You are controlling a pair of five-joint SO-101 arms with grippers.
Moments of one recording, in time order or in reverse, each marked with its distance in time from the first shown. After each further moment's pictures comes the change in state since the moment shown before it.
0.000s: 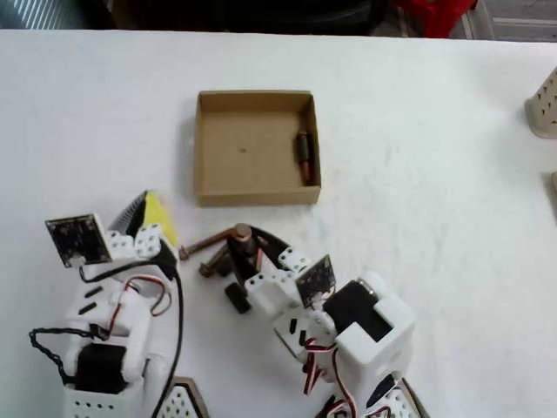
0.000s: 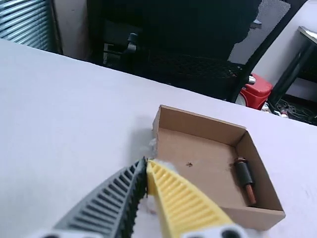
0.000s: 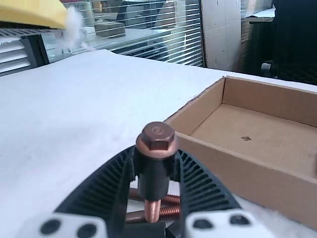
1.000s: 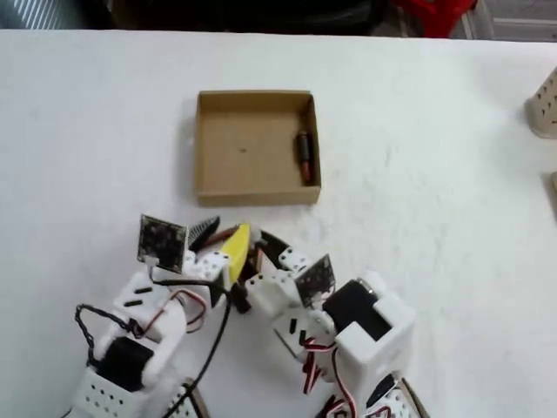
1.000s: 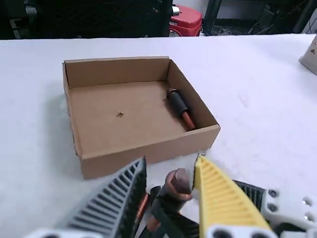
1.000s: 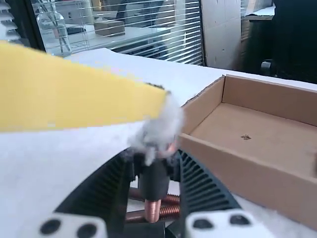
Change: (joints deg) left arm 20.3 0.0 7.1 0.0 -7.3; right arm 0.0 0.3 0.0 0.0 0.0
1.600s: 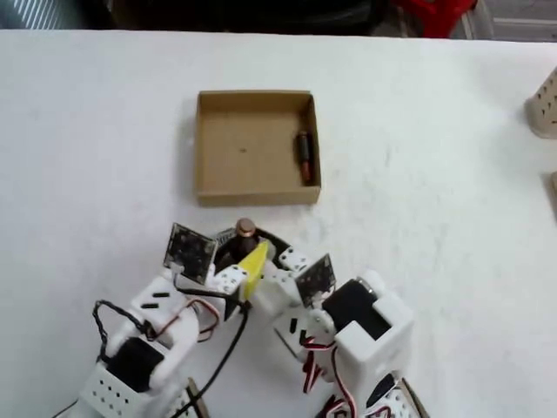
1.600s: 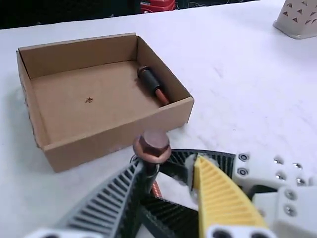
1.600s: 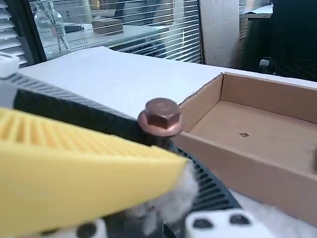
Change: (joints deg) left arm 7.5 0.0 3.6 0.0 -2.0; right arm 0.1 0.4 -0.2 0.0 -0.1
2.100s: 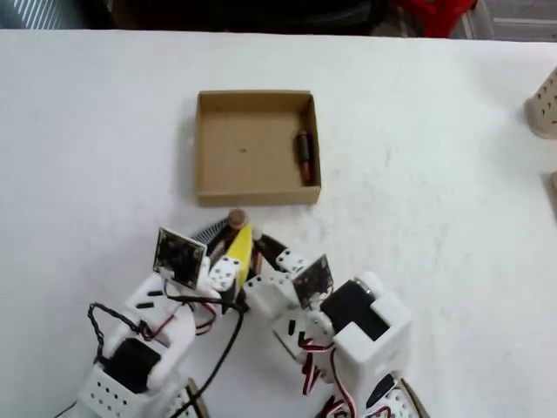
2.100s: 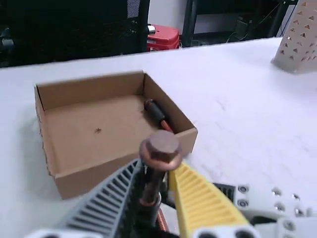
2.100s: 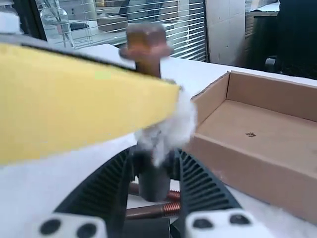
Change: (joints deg) left arm -0.9 -1.0 -0.4 -3.1 -0.1; right arm -0.7 0.1 0.0 0.0 0.1
